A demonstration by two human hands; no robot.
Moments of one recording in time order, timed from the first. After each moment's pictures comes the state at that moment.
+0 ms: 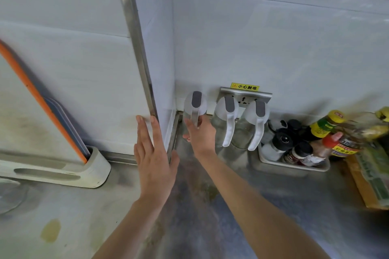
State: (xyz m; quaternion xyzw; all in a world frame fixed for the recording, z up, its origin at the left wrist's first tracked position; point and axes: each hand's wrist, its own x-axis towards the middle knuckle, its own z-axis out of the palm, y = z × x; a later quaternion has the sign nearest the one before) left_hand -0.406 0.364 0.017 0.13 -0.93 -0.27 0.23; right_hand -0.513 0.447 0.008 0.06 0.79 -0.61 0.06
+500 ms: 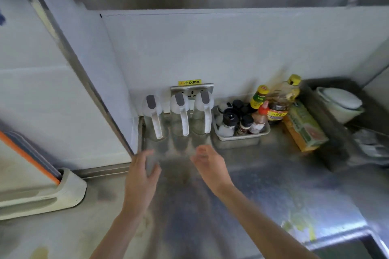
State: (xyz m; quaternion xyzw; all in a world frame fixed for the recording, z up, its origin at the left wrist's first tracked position) left_hand -0.360 0.394 0.038 0.07 -0.89 -0.44 0.09; right_hand -0.383 0.573 0.030 0.10 0.84 -0.53 0.07
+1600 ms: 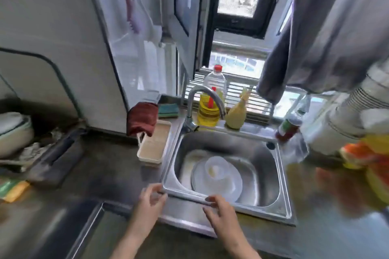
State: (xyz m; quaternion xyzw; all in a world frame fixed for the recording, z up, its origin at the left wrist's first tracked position) left_hand -0.079 0.976 0.027 -0.38 -0.73 -0.43 -0.37; right_hand 0.128 1.027 0.014 0.55 0.69 -0.42 -0.20
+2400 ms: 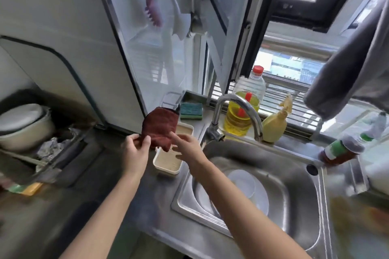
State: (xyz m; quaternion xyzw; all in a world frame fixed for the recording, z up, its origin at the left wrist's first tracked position) left_hand -0.194 1.115 0.053 -0.21 -0.82 -0.49 -0.19; right_hand -0.075 1.195 0.072 0.46 0.52 -0.70 -0.17
